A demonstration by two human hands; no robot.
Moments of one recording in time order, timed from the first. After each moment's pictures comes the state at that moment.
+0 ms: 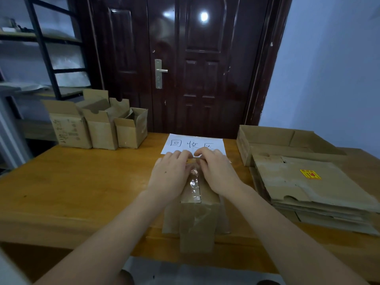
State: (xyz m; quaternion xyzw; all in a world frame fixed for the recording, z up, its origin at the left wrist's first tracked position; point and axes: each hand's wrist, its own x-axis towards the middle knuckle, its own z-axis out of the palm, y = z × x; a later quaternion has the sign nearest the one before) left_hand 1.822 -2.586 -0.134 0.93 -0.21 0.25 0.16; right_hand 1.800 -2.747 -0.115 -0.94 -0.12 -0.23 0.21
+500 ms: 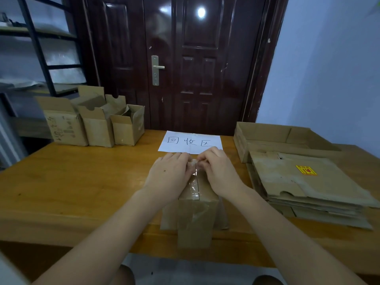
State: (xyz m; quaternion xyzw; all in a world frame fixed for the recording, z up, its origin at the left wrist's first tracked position) left_hand 1.808 -2.587 -0.130 0.94 -0.23 0.22 0.12; right_hand 1.792 -2.758 -0.128 -0.93 -0.13 -0.24 0.24
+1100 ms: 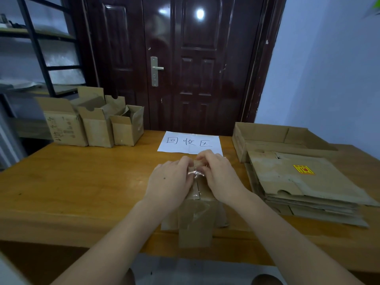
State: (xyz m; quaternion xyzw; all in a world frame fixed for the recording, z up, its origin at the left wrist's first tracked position) left_hand 1.778 -2.589 -0.132 0.93 -0.21 0.22 0.18; right_hand 1.765 -2.755 -0.121 -0.94 -0.13 -0.22 0.24
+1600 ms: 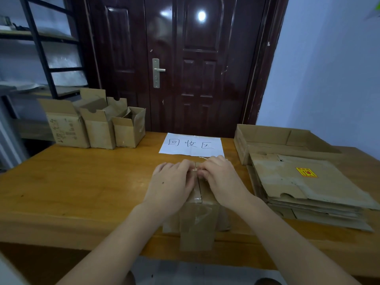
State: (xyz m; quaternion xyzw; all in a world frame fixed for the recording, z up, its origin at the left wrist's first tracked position) left_hand 1.779 -2.586 -0.137 0.93 -0.22 0.22 0.19; right_hand 1.768 -2.761 -0.126 -0.94 -0.18 -0.25 0.17
